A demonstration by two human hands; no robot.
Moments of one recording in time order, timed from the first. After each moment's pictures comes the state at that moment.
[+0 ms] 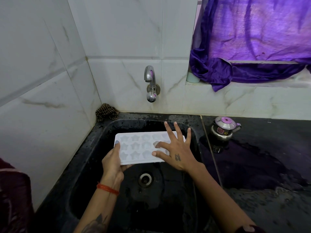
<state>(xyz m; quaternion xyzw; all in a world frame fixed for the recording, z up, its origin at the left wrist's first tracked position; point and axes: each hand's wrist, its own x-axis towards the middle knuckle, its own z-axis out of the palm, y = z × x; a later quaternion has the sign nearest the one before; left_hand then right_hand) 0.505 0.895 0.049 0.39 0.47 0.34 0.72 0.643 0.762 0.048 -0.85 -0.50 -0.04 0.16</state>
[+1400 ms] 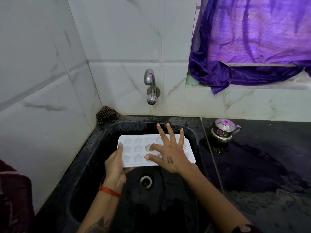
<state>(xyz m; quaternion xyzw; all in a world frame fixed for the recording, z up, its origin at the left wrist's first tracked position) 0.507 0.891 0.051 0.40 0.45 0.33 0.72 0.625 0.775 0.059 -0.83 -0.53 -0.02 0.17</state>
